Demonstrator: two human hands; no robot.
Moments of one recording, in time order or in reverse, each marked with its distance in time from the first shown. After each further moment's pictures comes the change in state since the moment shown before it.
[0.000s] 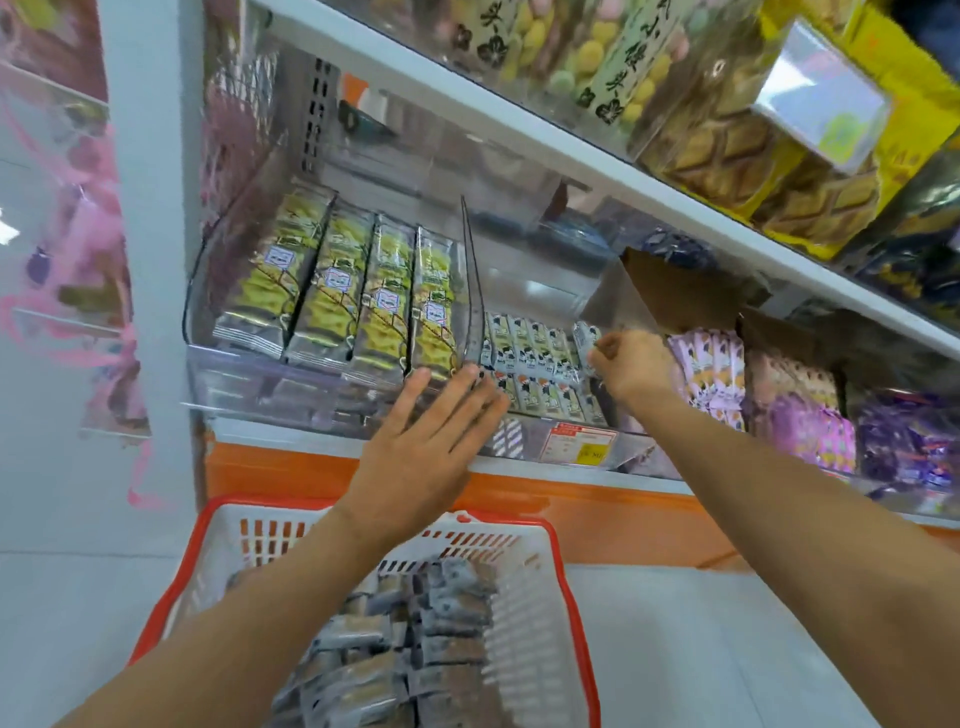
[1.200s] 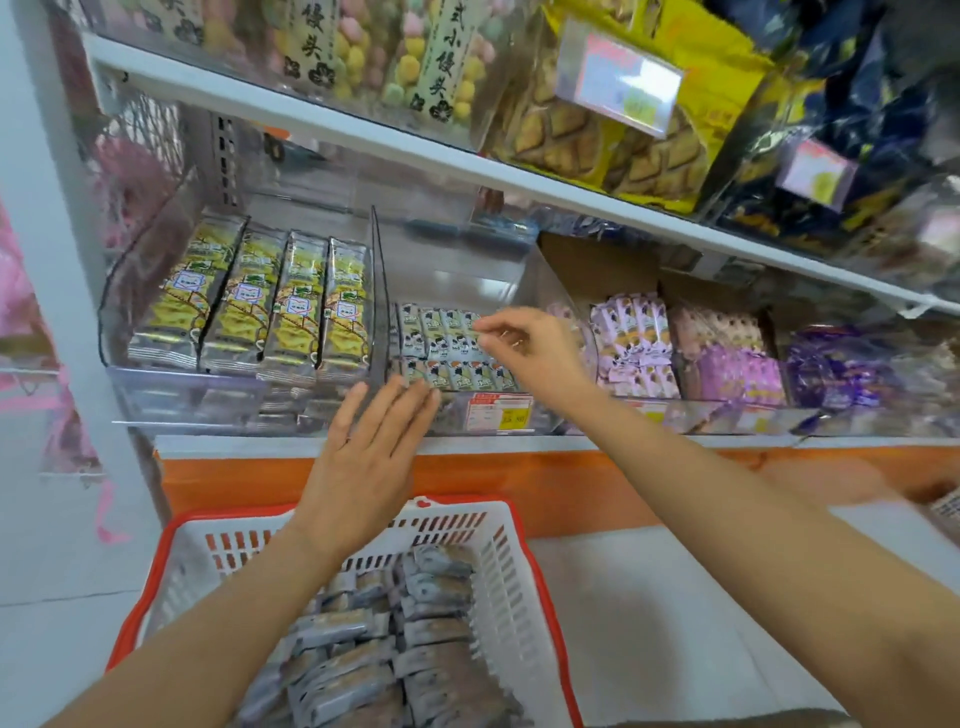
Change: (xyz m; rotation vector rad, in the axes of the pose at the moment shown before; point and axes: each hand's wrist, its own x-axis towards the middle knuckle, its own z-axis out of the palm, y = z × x) left_hand -0.006 0.028 -0.023 -0.007 -0.160 -0.014; right_hand -0.073 -0.015 -0.040 0.564 0.000 -0.370
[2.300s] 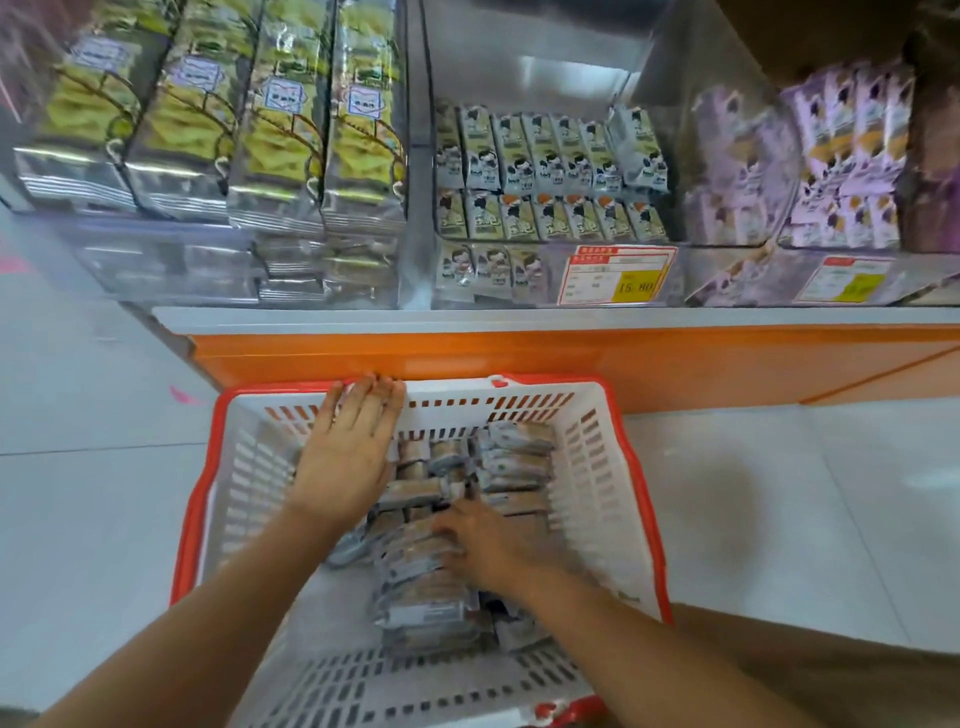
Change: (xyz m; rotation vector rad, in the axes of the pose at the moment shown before) left_hand -0.128 -0.022 0.099 -0.053 -0.577 -0.119; right_hand -0.232 0.056 0.250 -0.048 -0.963 0.188
